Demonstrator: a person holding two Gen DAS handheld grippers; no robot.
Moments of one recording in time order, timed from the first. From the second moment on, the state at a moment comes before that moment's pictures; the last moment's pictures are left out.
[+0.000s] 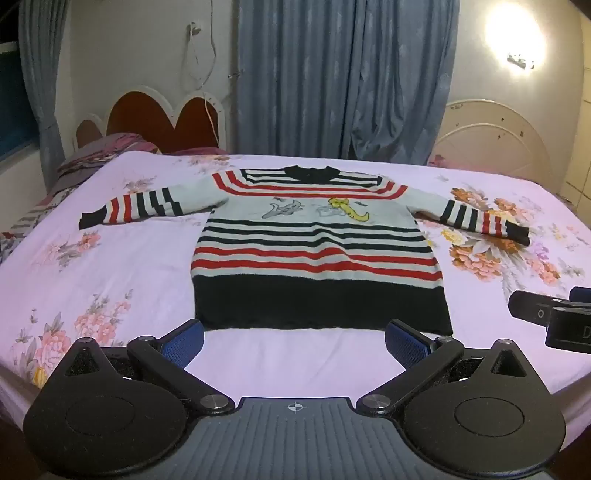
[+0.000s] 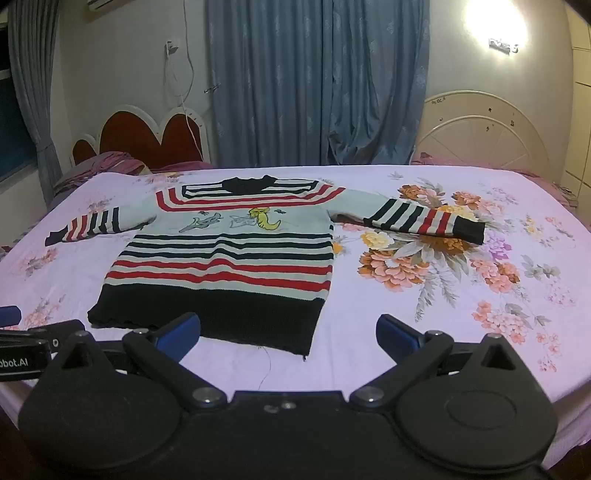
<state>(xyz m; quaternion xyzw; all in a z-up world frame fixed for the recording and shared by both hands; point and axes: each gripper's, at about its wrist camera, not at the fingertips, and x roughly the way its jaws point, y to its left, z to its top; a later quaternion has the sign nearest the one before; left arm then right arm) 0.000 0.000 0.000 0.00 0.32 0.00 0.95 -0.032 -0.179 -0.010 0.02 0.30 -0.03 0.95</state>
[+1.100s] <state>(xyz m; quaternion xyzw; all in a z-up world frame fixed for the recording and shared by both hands) 0.002 0.000 0.005 0.00 0.32 0.00 0.95 -0.029 -0.180 -0.009 0.02 0.30 -0.03 0.95</state>
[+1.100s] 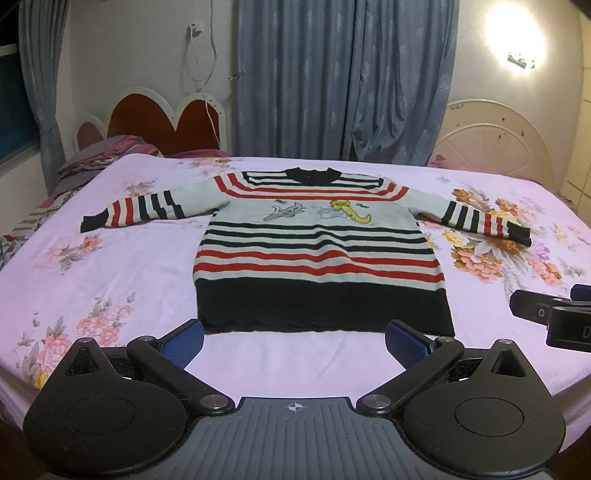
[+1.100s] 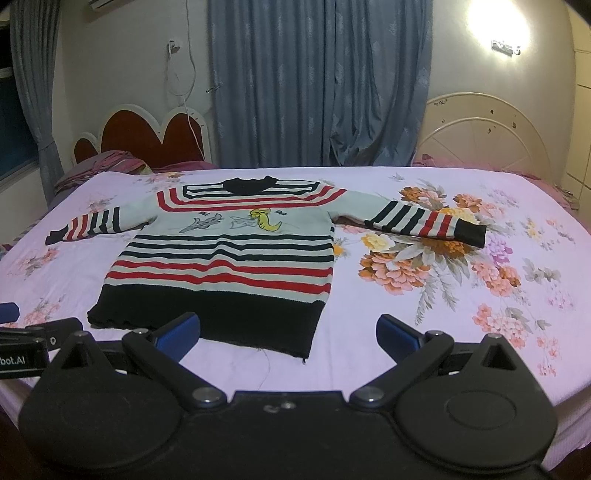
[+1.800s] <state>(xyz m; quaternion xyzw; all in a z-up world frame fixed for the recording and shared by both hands) 0.001 0.008 0.004 0.00 0.32 0.00 0.95 -0.027 -0.178 -0.009 0.02 0.30 -0.03 0.95</state>
